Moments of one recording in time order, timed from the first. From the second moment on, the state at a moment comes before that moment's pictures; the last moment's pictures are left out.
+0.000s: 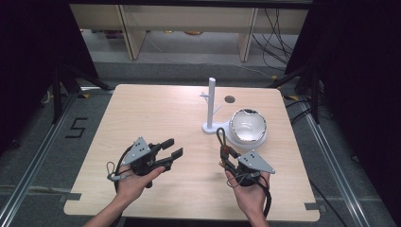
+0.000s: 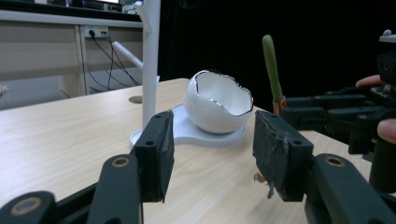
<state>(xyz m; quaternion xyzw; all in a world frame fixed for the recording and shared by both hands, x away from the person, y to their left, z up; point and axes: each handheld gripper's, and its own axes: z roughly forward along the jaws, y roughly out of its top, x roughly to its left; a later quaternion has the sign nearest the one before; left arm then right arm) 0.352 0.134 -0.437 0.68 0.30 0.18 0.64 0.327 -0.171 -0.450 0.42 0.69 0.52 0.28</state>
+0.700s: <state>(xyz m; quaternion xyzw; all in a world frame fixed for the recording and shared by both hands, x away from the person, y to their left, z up) 0.364 0.079 -0.428 0.69 0.28 0.12 0.65 0.324 -0.163 -0.452 0.40 0.69 0.53 0.30</state>
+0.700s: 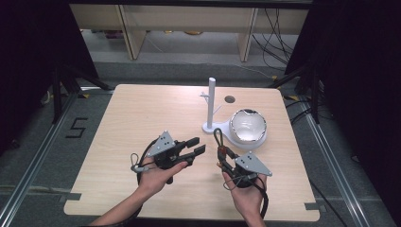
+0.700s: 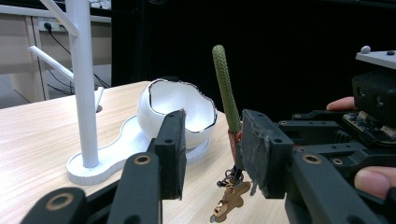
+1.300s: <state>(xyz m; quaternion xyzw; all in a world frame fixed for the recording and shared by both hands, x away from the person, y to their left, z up) 0.367 0.067 -0.423 0.68 0.28 0.11 0.67 0.320 -0.154 -0.452 0.39 0.68 0.55 0.30</state>
